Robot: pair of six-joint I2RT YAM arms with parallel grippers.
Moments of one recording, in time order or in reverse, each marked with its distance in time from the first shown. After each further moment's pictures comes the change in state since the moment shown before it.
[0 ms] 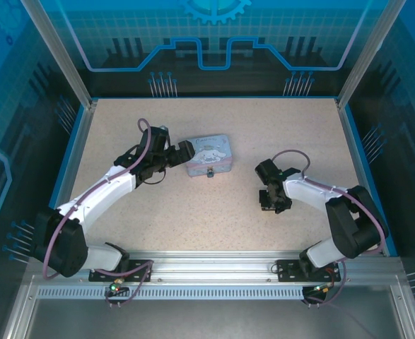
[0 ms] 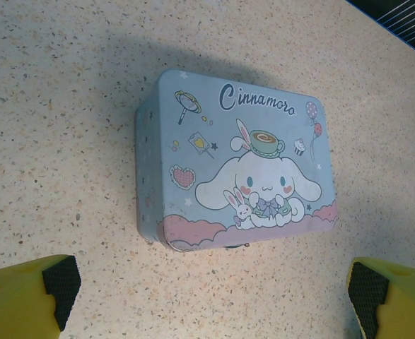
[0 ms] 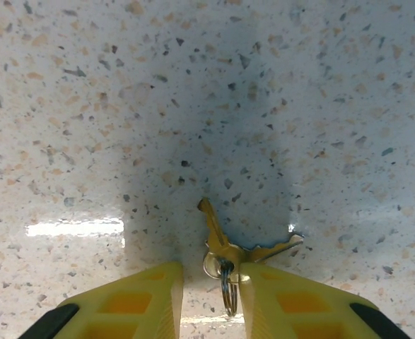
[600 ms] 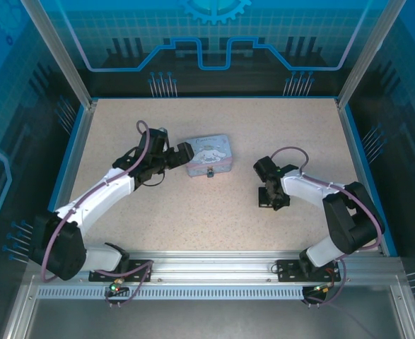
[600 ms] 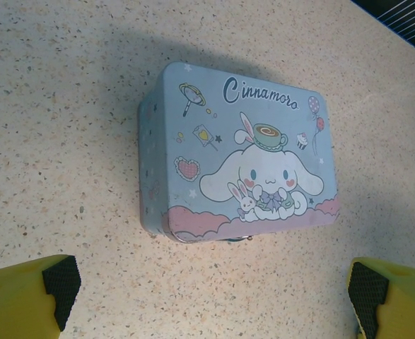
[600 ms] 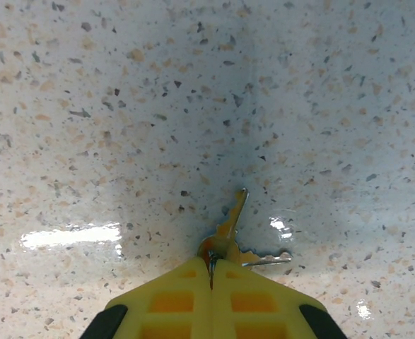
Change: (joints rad) left arm 0.000 -0.028 -0.031 0.006 0.007 -0.008; right arm 0.000 0.032 0.044 -0.014 0.022 0.002
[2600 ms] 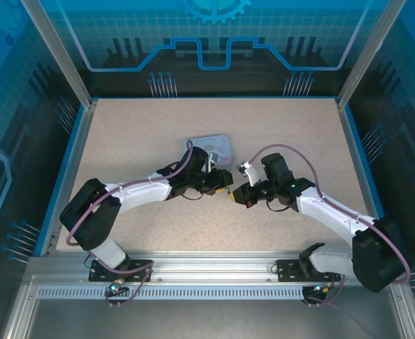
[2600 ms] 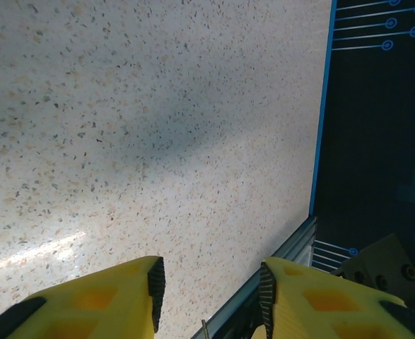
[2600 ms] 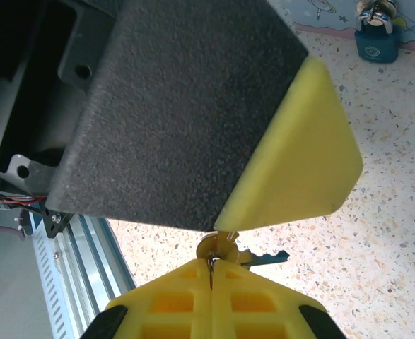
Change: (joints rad) left arm -0.291 0.301 -0.041 0.407 0.420 -0.331; right arm 0.046 -0.307 -0.129 0.462 -0.774 -0.346
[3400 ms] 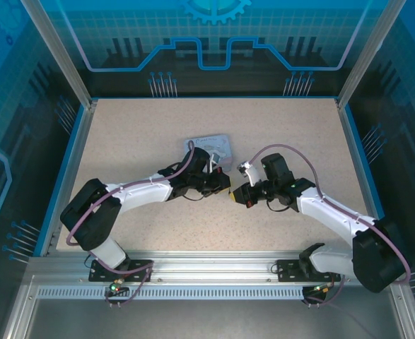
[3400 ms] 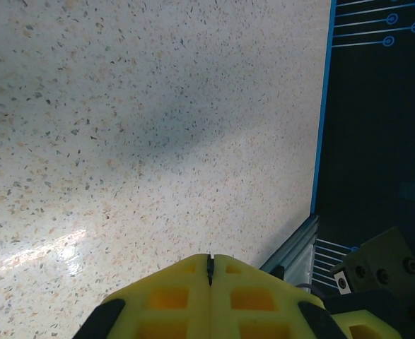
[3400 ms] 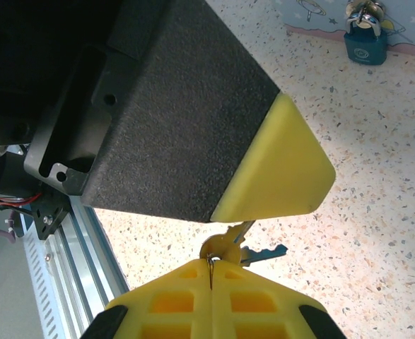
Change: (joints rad) left arm -0.016 0.001 0.005 -0.001 -0.016 0.001; right arm 0.000 -0.007 -0.002 -0.002 0.023 -0.006
